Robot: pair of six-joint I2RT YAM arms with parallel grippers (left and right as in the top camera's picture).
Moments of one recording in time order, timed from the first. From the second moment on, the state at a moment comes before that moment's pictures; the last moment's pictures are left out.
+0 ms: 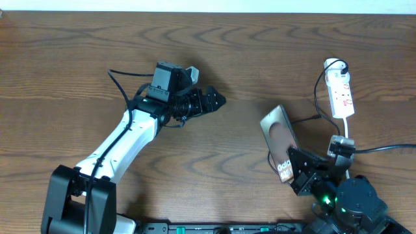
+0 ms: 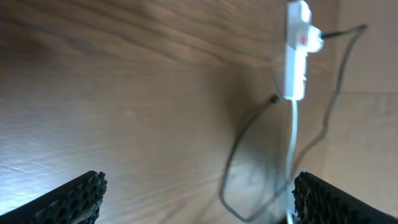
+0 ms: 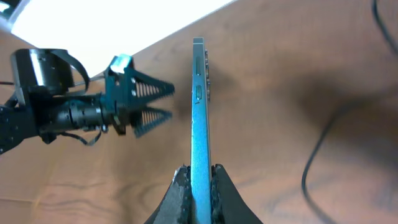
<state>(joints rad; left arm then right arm) -0.34 1.60 1.02 -0.32 0.60 -0.65 0.72 0.42 0.78 -0.84 0.22 0.85</state>
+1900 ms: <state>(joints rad) -0.03 1.00 1.02 -0.63 0.67 -0.51 0.72 0.19 0.41 -0.40 0.07 1.10</state>
